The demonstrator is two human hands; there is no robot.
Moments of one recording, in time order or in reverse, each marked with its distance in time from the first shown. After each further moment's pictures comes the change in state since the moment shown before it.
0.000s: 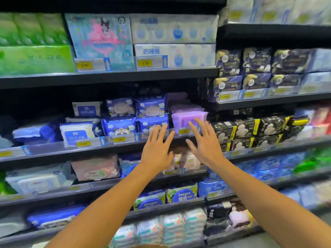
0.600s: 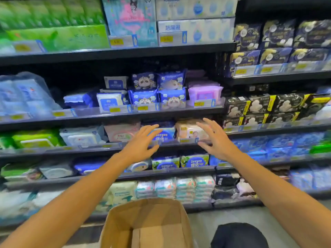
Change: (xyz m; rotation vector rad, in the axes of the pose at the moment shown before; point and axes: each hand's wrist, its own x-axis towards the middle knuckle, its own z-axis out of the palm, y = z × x) left_hand -0.145 -0.078 -0.002 -0.319 -0.055 0.113; right_hand -0.094 -0.022 -0.030 0.338 -0.305 -0.161
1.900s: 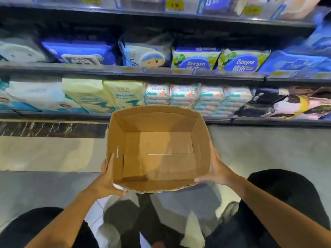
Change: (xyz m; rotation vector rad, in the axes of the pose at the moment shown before) left_hand -0.415 -0.028 0.269 -0.693 -0.766 -0.955; right_hand -0.278 -0.051 0.316 0.579 -0.888 0.681
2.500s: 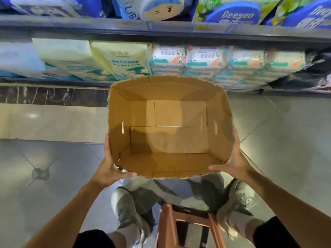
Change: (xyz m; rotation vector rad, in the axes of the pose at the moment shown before) left_hand 0.006 -0.005 -0.005 -0.574 0.005 -0.090; right_hand 0.011 0.004 0.003 0.340 0.004 0.121
